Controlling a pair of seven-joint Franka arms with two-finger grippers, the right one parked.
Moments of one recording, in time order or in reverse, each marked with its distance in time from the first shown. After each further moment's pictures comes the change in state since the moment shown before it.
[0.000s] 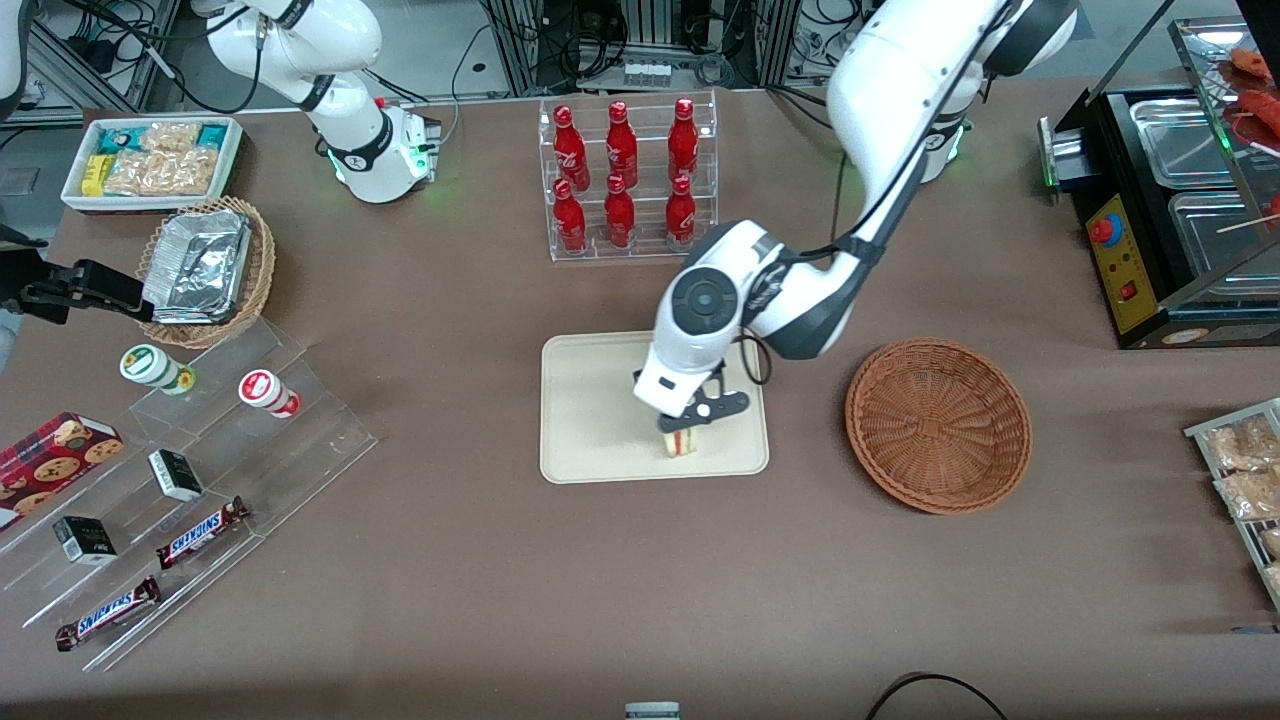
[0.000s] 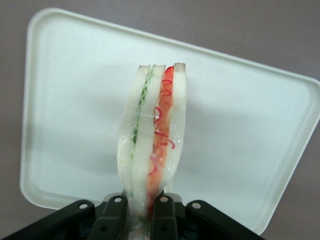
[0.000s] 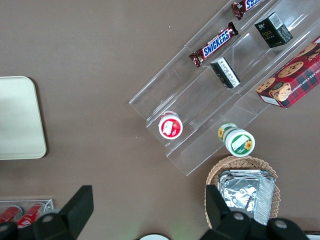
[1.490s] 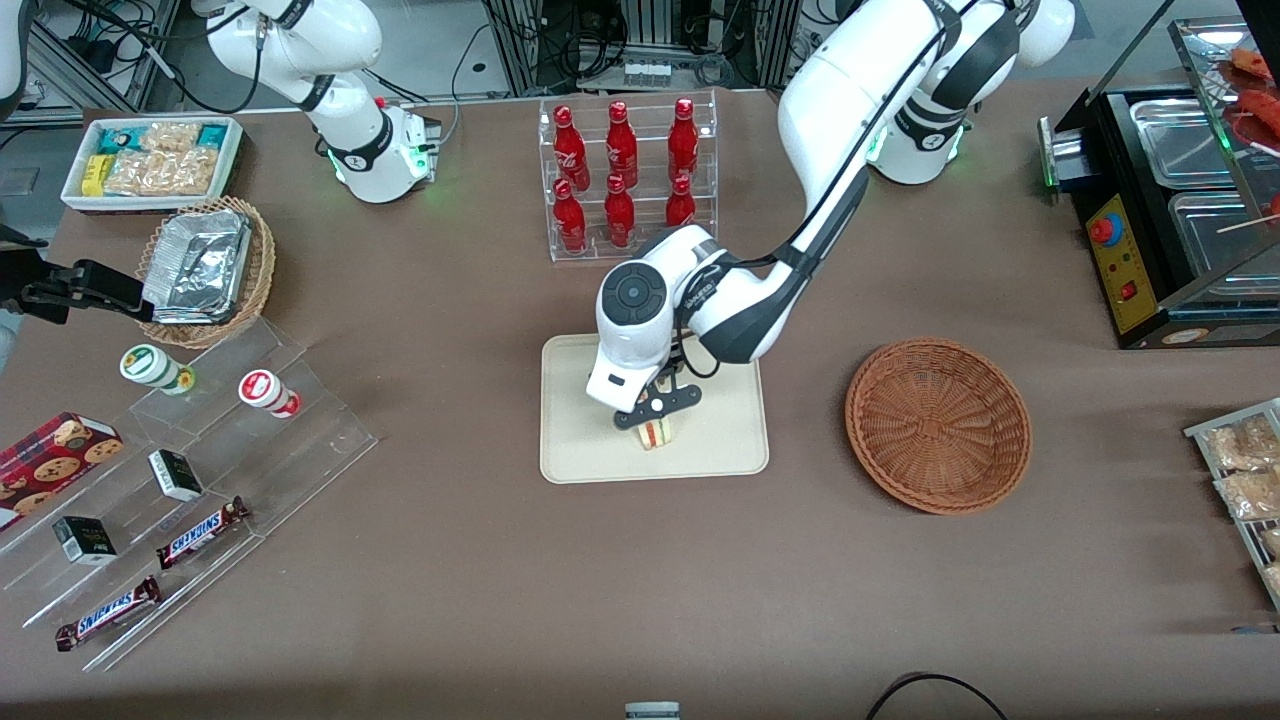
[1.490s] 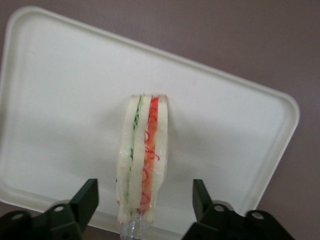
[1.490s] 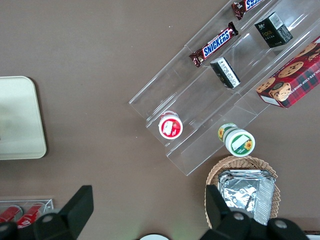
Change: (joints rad) arm -0.058 0.104 0.017 0.234 0.080 -0.111 -0.164
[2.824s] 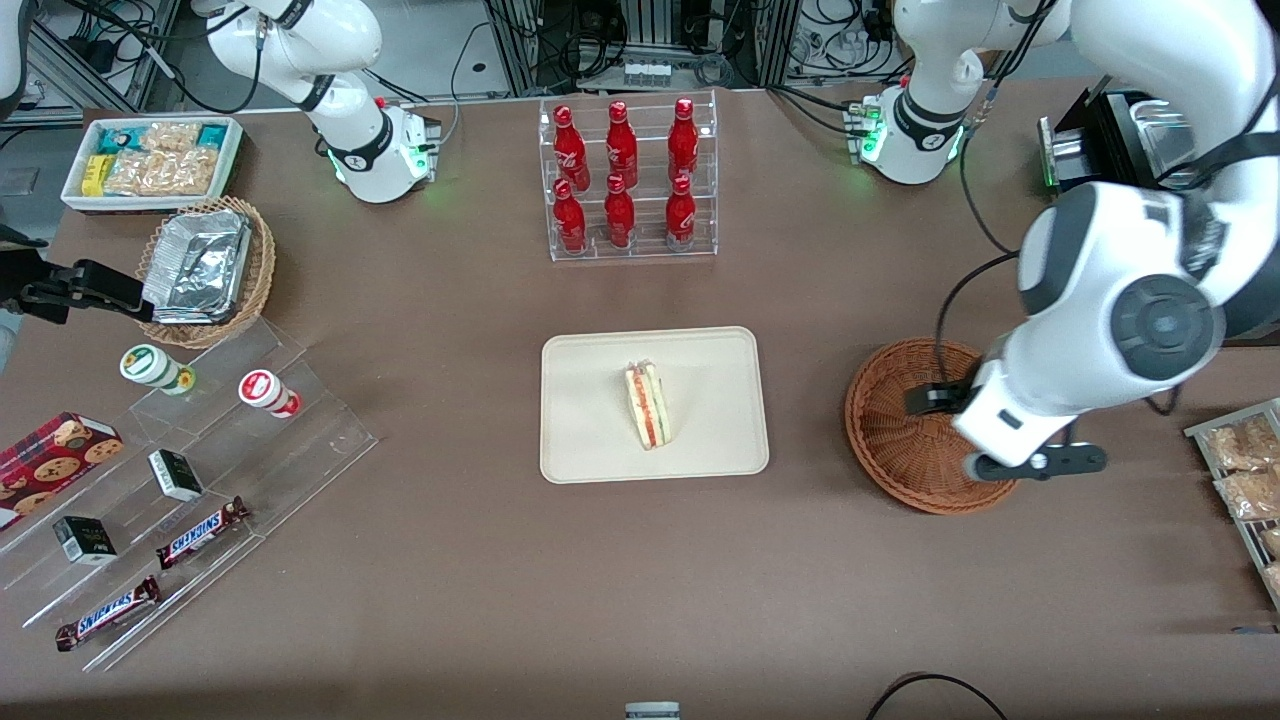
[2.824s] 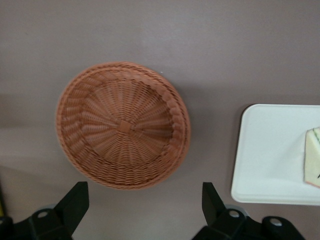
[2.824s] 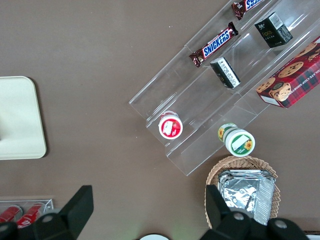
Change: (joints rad) arm 0.570 -0.415 0.005 -0.168 -0.020 -0.378 0.892
